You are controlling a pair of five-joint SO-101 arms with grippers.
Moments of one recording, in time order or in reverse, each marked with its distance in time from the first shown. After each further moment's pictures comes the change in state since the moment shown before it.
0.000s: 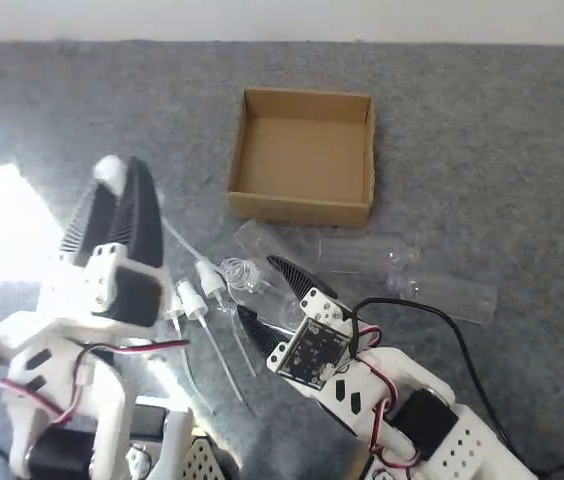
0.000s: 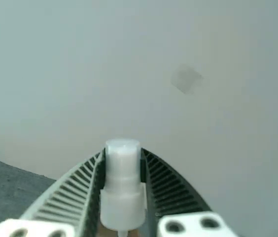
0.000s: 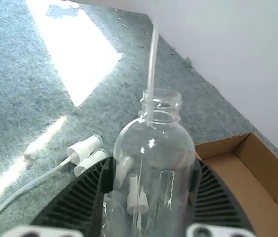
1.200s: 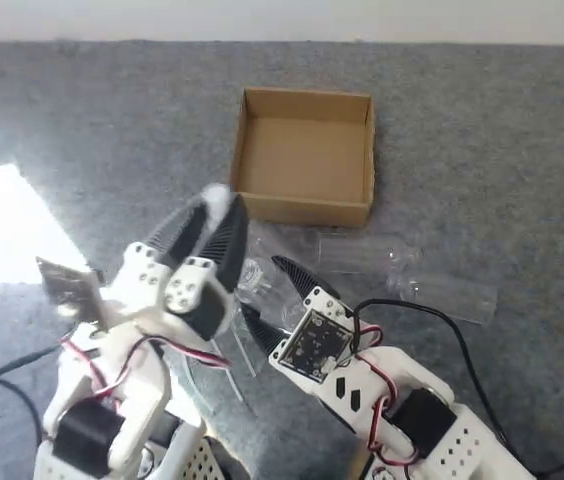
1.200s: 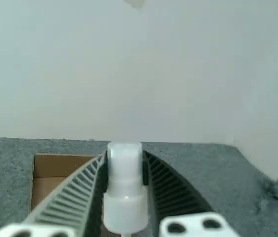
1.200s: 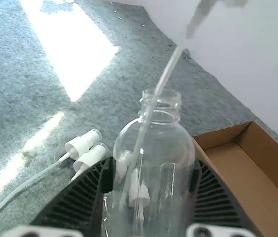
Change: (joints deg) left arm 18.0 0.0 8.3 2.3 -10.5; right arm 1.4 0.0 1.3 0.0 -2.1
